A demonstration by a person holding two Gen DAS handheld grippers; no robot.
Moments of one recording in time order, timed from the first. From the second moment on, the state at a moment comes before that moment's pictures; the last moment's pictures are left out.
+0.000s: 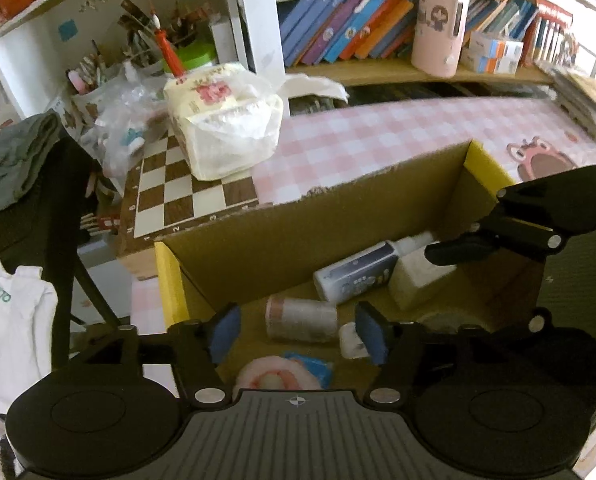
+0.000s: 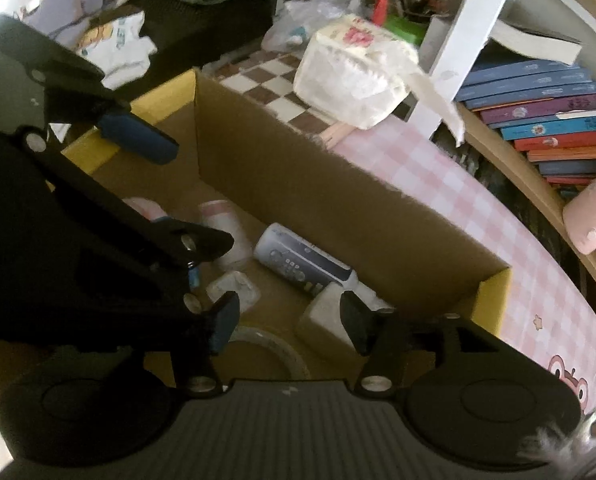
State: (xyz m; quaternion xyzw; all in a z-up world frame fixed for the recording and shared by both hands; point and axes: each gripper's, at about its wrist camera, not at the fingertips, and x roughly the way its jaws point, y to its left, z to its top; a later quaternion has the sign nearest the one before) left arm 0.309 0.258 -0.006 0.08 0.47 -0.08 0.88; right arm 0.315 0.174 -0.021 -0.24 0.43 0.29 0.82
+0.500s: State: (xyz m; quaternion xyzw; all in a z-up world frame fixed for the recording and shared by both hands) left arm 0.205 0.240 0.088 0.09 0.31 -0.07 0.95; right arm 0.227 0.105 0.079 -0.15 0.31 0.28 0.89
